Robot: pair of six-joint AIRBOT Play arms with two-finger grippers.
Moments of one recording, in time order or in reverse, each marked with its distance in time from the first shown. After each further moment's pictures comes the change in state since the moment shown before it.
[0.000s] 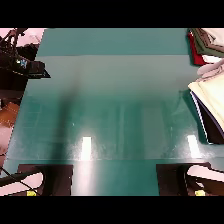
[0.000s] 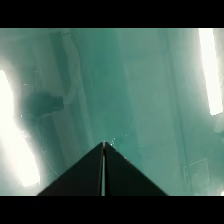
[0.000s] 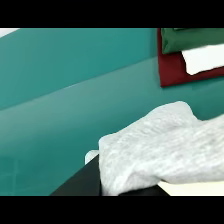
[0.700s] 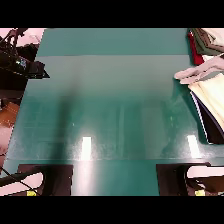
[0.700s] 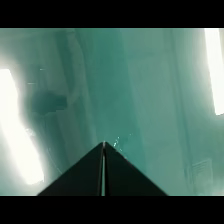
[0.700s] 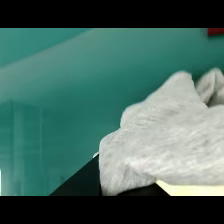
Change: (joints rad) left arm 0.000 0.000 0.000 0.015 0.000 0.000; right arm 0.175 -0.190 0.000 -0.027 -0.035 0.031
